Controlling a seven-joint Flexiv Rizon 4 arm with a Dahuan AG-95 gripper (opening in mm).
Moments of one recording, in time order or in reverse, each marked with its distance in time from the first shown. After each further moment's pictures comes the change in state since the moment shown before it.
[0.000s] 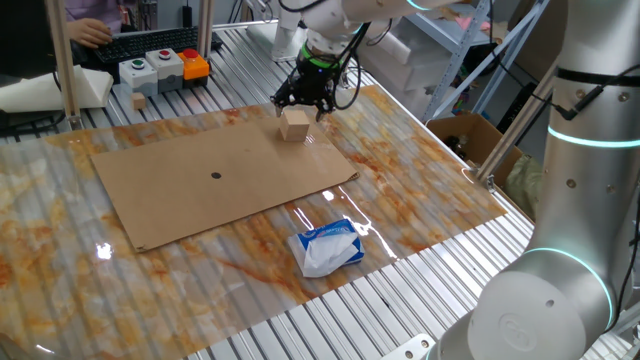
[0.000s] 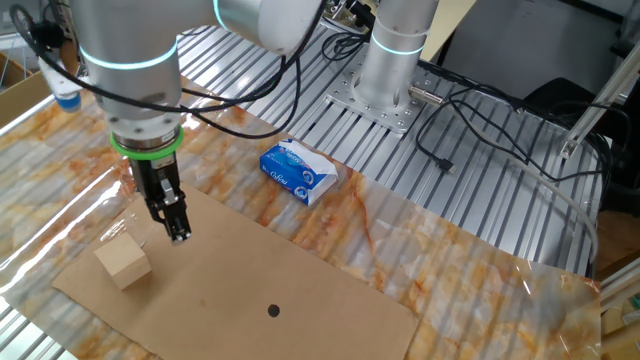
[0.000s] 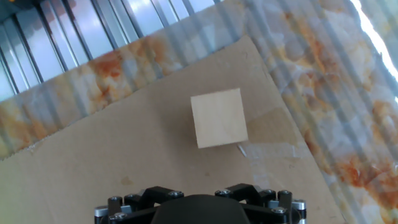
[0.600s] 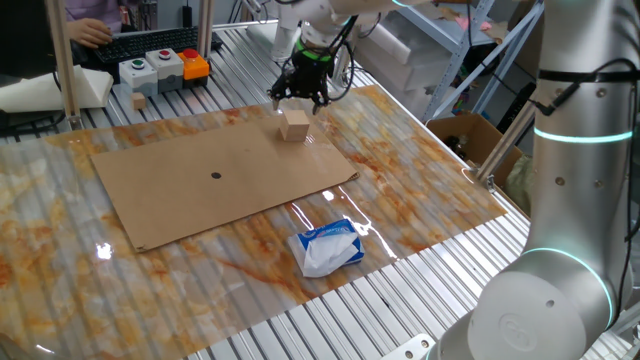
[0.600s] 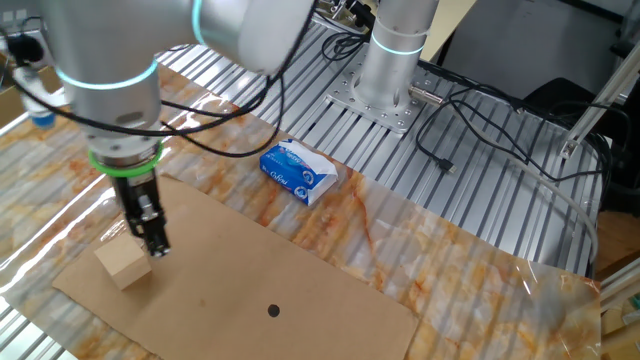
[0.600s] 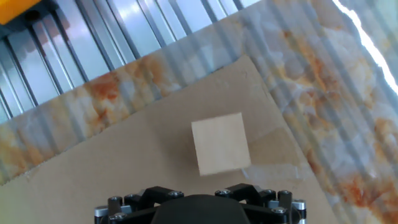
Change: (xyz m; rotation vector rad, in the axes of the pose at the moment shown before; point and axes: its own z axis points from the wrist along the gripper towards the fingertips) arm -0.042 0.001 0.009 0.020 0.014 0.004
